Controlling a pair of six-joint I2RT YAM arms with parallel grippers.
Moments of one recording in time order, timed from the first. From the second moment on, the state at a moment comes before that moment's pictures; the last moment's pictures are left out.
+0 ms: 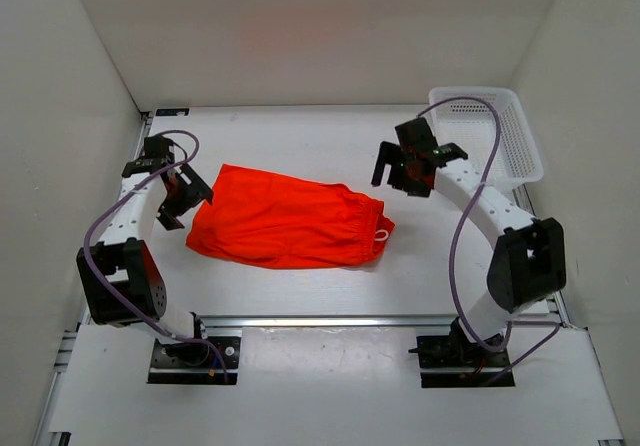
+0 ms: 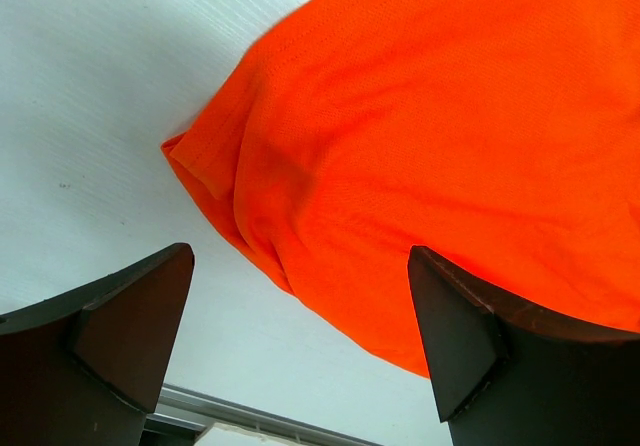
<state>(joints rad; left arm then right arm) 0.13 1.49 1.18 -0.87 -0.03 -0.59 0.40 1.63 1.38 -0.72 0.13 0.54</state>
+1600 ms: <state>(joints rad) 0.09 1.65 1.17 -0.83 0.01 -0.60 0.37 1.44 1.06 -0.66 0.05 0.60</state>
